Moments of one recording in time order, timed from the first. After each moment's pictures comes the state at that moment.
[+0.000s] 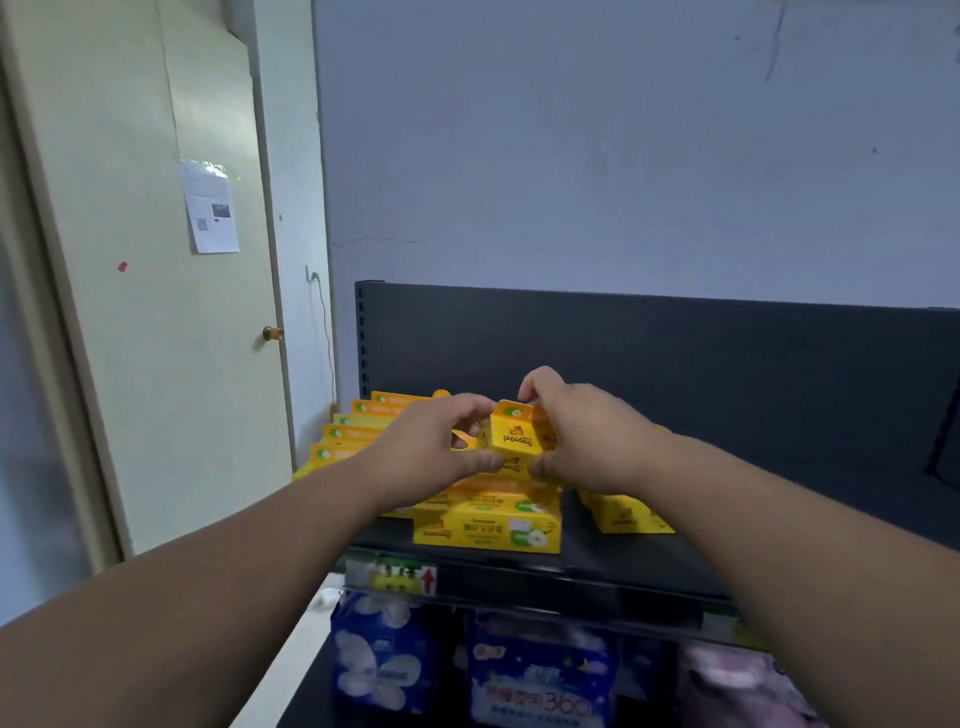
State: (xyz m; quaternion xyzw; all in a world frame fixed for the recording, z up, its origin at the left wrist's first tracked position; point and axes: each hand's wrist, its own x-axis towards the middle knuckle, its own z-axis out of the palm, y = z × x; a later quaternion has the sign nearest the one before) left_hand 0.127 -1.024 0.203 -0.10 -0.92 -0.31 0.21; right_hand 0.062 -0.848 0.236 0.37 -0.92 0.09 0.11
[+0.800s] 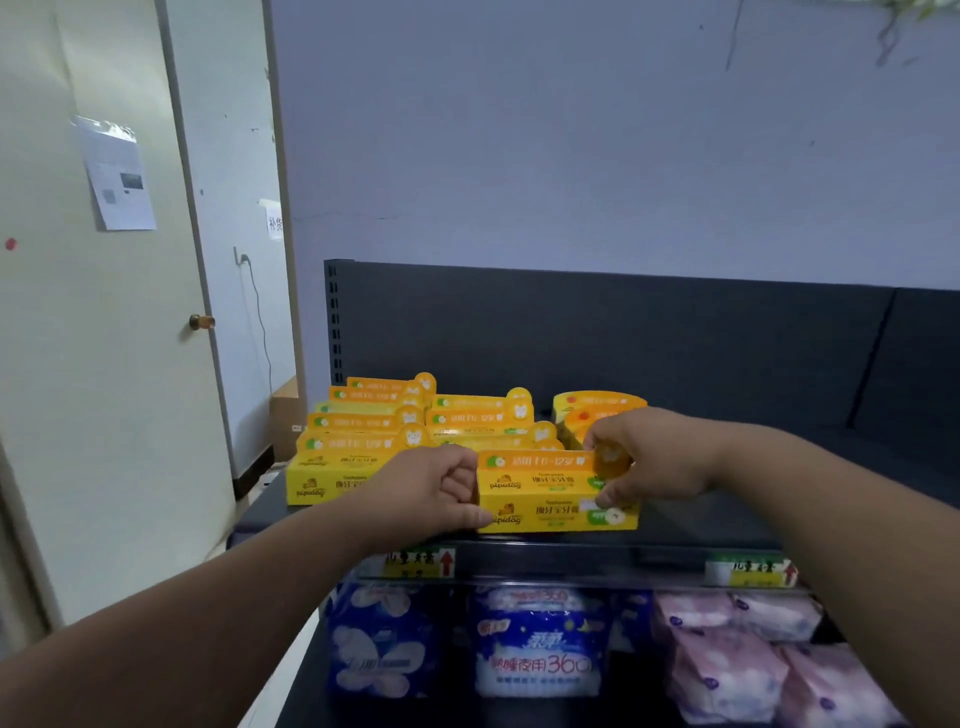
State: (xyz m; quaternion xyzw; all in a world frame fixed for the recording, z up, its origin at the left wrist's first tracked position) left_hand 0.139 -1.059 0.153 -0.07 -0.91 -0.40 0.04; right_hand 0.070 -0.818 0.218 0.27 -0.96 -0.01 -0.05
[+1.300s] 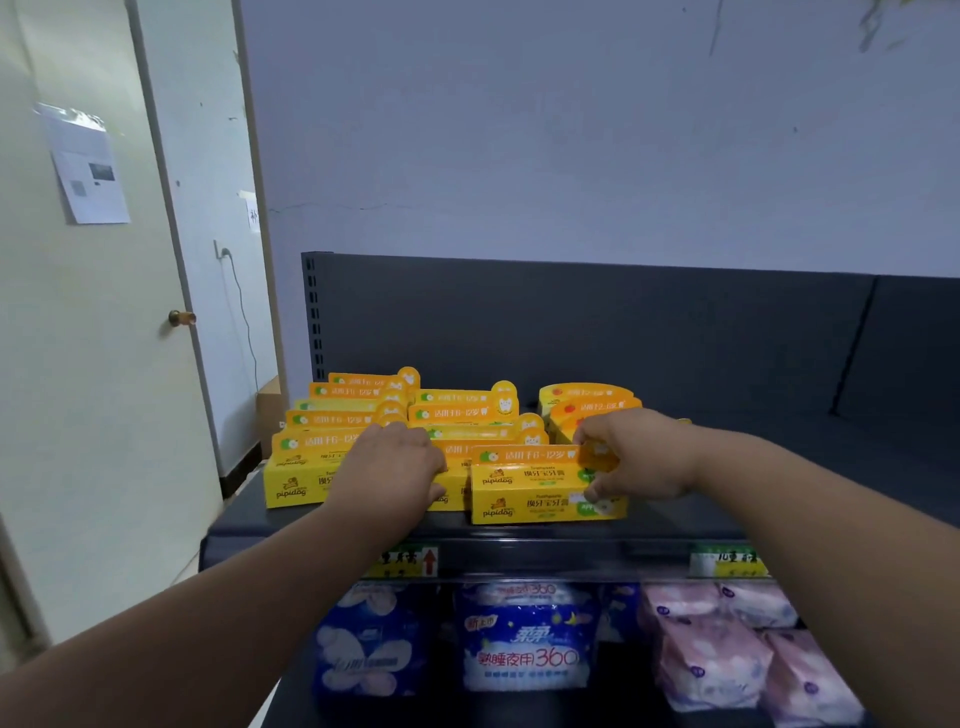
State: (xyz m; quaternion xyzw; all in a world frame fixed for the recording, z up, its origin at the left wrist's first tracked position) left_hand 0.110 -1.061 0.143 -0.04 -0.97 0.12 0.19; right_hand 0.064 -0.815 0.205 0.24 -0.97 0.02 -0.03
